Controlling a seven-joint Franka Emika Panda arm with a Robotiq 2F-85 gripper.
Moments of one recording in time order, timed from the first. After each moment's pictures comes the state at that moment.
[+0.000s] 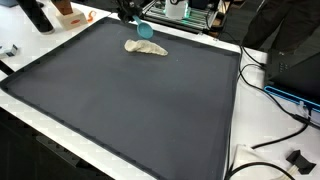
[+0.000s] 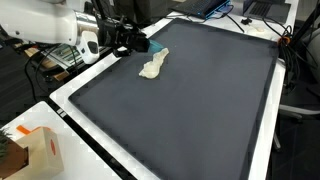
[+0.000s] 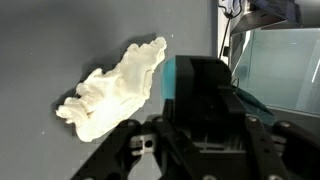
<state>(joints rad) -0.22 0.10 -0.36 -2.48 1.05 1.85 -1.01</state>
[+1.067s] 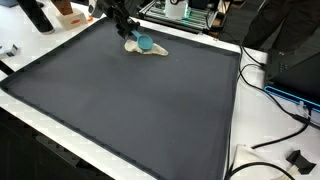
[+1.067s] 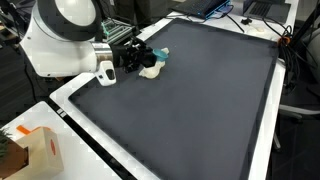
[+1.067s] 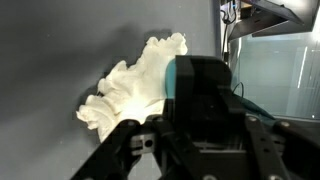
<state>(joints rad) -0.29 0.37 -0.28 -2.29 1.09 1.74 -1.05</state>
